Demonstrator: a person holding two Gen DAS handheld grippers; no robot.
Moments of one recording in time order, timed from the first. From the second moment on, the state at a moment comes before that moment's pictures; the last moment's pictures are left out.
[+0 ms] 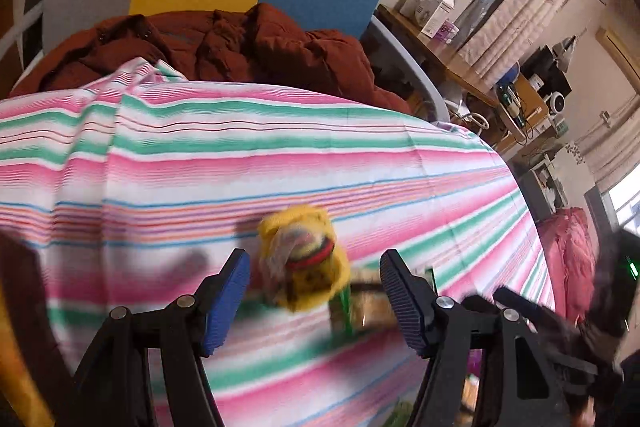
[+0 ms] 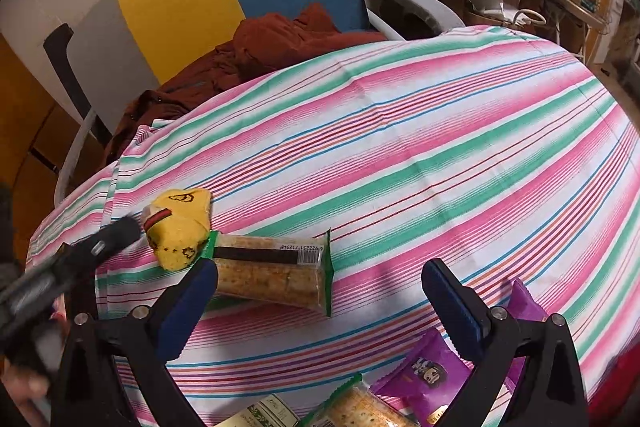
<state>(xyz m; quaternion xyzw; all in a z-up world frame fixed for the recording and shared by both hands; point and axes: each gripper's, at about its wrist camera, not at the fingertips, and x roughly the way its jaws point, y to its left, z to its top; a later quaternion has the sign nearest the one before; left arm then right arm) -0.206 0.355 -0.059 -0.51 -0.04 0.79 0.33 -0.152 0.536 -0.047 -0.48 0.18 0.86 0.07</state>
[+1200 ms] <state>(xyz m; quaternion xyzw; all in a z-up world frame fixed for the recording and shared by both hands) -0.157 0.317 -0.096 -0.54 0.04 0.79 0.28 -0.198 0.468 -0.084 -0.56 -0.10 0.82 -0.08</state>
